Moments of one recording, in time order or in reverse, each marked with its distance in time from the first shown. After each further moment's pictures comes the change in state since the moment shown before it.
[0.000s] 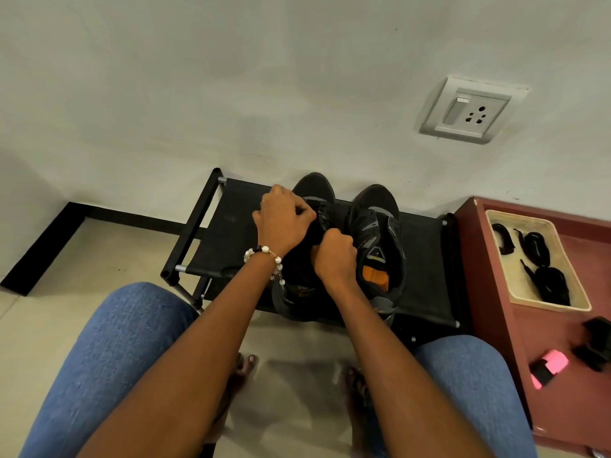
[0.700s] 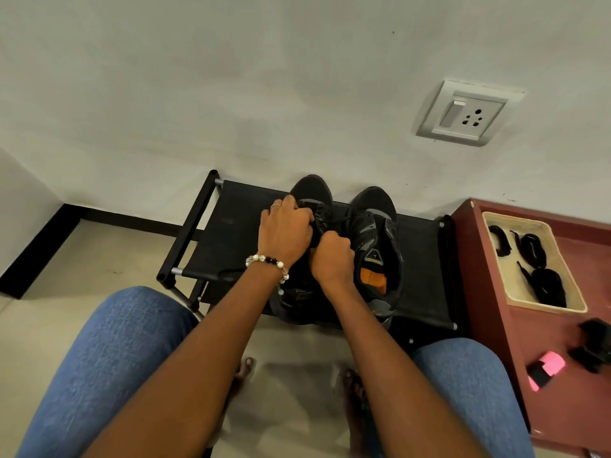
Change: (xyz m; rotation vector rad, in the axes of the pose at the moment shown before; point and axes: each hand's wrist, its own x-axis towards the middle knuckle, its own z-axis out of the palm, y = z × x) left_hand -0.006 -0.001 0.010 0.439 -0.035 0.247; right_hand 0.004 0.001 0.004 -0.028 0.018 0.013
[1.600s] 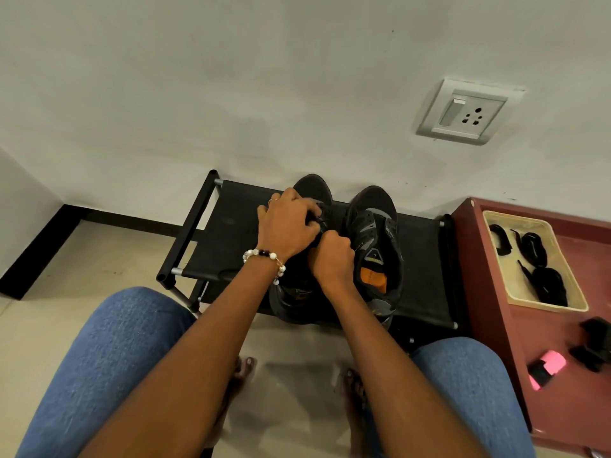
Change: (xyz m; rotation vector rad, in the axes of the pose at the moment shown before) left_hand 0.005 0.002 -0.012 -0.232 -0.008 -0.056; right_hand 0.001 0.000 0.001 0.038 0.018 -0.007
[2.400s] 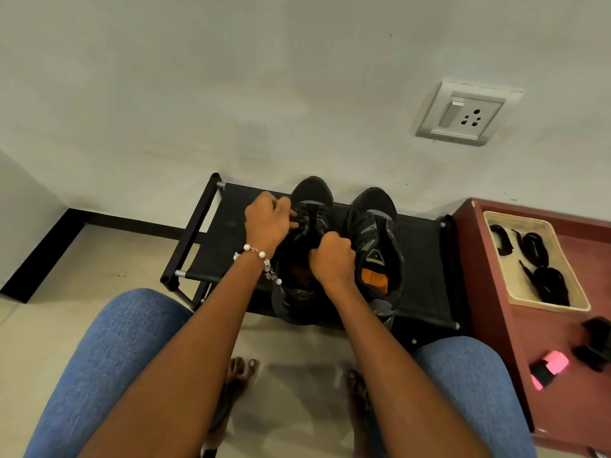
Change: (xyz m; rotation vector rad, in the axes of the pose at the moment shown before) left_hand 0.001 -0.010 -0.008 -0.758 0.106 -0.516; right_hand 0.000 -0.001 -0.003 -0.012 -0.034 0.012
